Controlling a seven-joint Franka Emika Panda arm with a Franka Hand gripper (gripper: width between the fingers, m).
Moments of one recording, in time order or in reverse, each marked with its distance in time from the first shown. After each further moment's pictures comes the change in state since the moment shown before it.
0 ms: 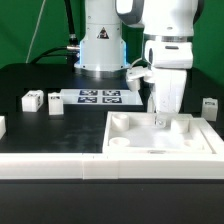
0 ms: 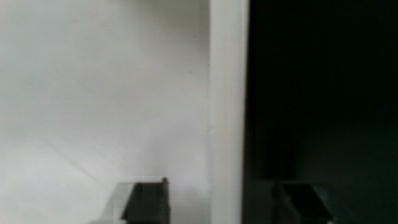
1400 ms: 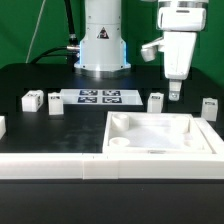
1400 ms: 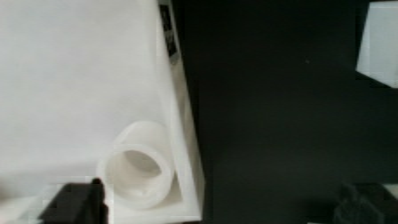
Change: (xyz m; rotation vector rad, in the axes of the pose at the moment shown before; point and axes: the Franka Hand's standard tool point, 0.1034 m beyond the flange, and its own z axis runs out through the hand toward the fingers) arm 0.027 -0.016 -0.053 -0.043 0.018 0.175
